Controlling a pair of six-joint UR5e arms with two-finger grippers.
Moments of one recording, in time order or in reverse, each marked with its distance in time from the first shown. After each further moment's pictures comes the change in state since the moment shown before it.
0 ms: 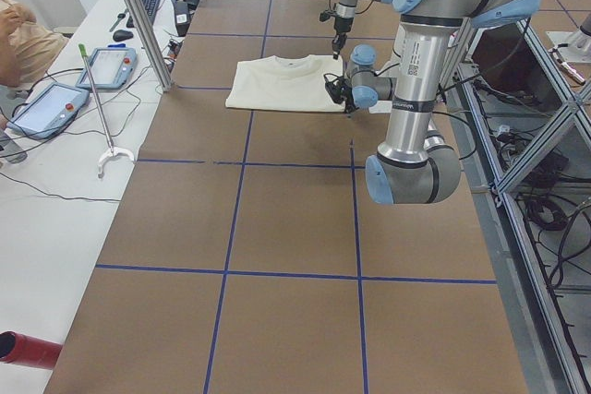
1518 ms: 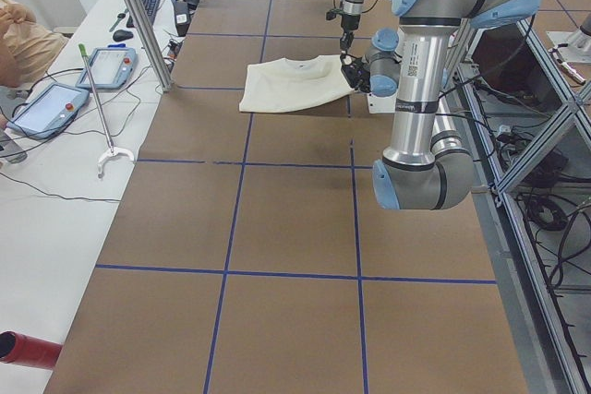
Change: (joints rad) left arm 0.131 0.090 -0.250 0.001 0.141 -0.086; right arm -0.059 -0.011 0.071 0.002 0.001 -0.006
